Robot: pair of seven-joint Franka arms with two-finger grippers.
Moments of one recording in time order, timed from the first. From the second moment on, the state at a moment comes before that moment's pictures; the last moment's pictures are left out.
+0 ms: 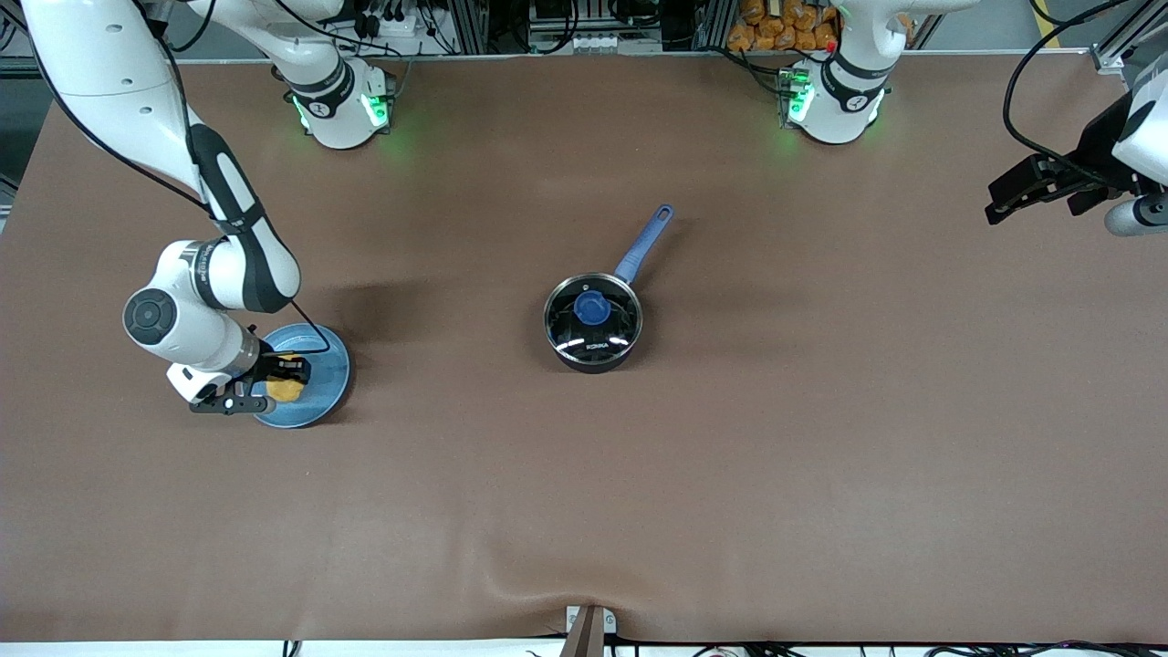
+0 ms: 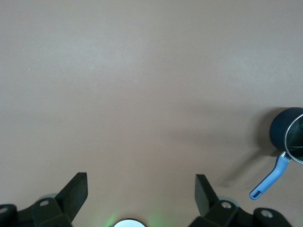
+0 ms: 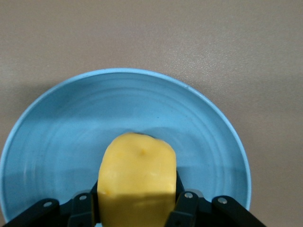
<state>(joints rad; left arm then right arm) -0.04 -0.05 -0.04 -1.57 0.00 1.49 -0.19 0.01 0.49 -0.05 -2.06 0.03 2.51 -0.08</state>
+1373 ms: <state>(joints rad) -0.15 0.04 -0.05 -1.57 -0.03 1.52 -0.21 0.01 -0.02 -0.05 -1.79 0.03 1.67 -0.09</state>
